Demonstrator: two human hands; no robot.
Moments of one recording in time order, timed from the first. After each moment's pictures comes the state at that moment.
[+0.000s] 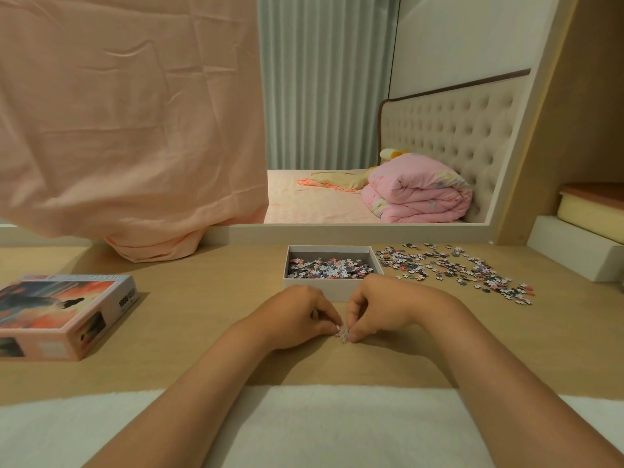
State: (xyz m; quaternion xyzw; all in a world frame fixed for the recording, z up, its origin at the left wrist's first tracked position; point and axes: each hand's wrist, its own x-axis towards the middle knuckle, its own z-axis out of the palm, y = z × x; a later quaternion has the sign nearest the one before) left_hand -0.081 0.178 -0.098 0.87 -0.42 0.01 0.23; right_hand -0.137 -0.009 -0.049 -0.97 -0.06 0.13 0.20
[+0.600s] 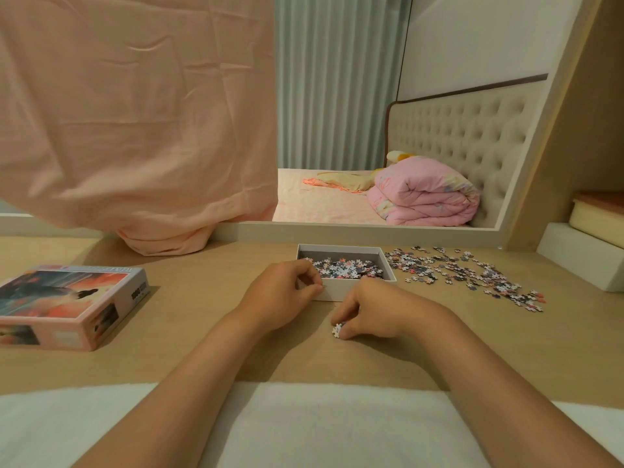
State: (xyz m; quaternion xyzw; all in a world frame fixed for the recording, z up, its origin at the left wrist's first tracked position) left_hand -0.067 0.203 -0.092 0.88 -0.29 0.13 0.37; right_hand -0.133 0.016 -0.060 -0.97 -0.10 0.08 0.19
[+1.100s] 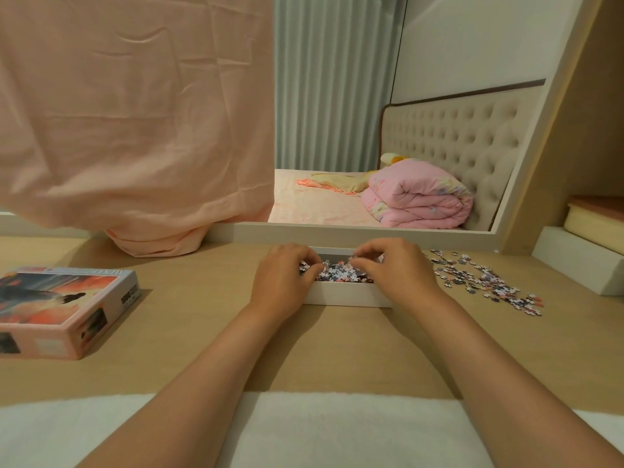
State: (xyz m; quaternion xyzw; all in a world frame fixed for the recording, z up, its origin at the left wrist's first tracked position) left_hand -0.035 0.184 -0.096 0.86 -0.26 0.27 0.33; right_hand -0.102 -0.004 -0.051 -0.93 0.06 -0.25 0.25
